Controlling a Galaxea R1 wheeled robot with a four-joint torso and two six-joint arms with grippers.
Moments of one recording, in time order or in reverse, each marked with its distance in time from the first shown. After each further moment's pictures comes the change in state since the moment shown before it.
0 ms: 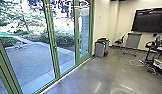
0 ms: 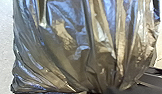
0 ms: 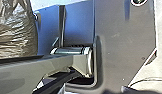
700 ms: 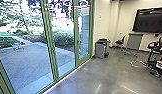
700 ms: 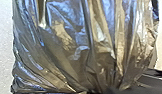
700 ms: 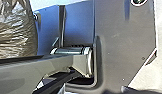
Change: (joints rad) left arm 0.000 0.000 0.000 0.002 -0.014 0.000; right arm 0.000 0.000 0.000 0.000 0.000 0.000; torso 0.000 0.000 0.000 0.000
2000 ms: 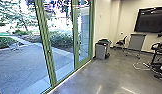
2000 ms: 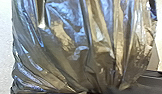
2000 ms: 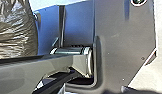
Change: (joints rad) left arm 0.031 0.011 -0.001 0.030 -0.108 0.023; right arm 0.000 0.003 -0.006 0.000 0.000 0.000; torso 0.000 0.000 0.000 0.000
